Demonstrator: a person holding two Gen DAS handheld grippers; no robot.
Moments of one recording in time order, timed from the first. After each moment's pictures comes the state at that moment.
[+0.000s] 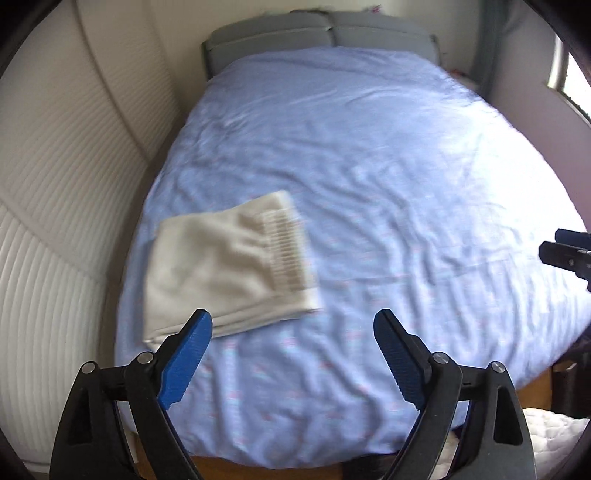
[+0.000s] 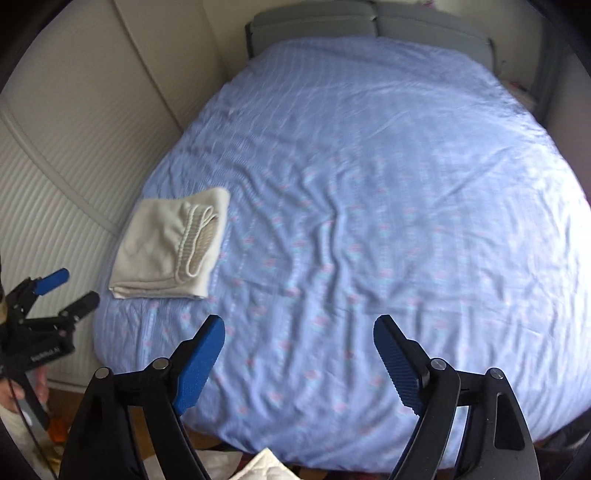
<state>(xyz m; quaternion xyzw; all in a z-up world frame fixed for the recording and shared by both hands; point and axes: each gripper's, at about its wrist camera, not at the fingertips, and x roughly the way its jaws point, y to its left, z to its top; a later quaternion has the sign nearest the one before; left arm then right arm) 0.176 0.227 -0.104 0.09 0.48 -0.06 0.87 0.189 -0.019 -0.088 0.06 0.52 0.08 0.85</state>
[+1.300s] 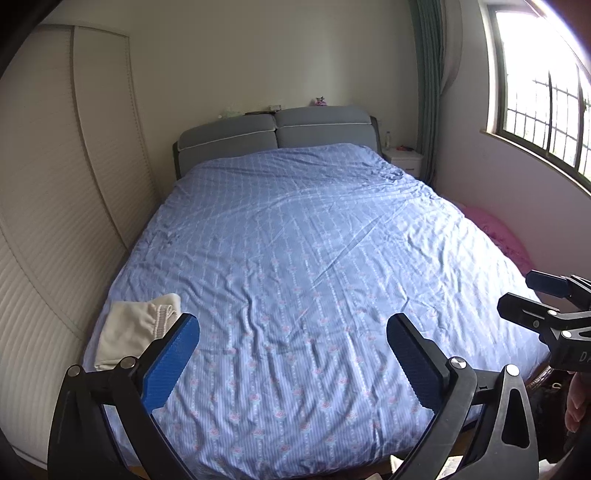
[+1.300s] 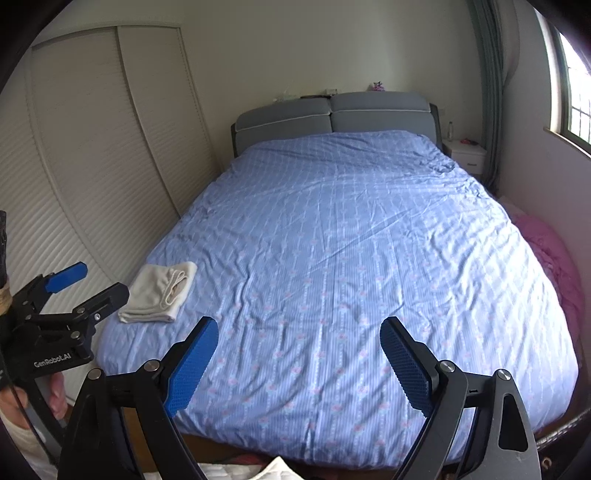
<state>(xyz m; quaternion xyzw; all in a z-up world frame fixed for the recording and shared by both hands) -0.001 -0.072 0.047 0.08 0.32 -0.10 0.94 -0.004 -0.279 0.041 0.08 0.36 0.07 0.93</state>
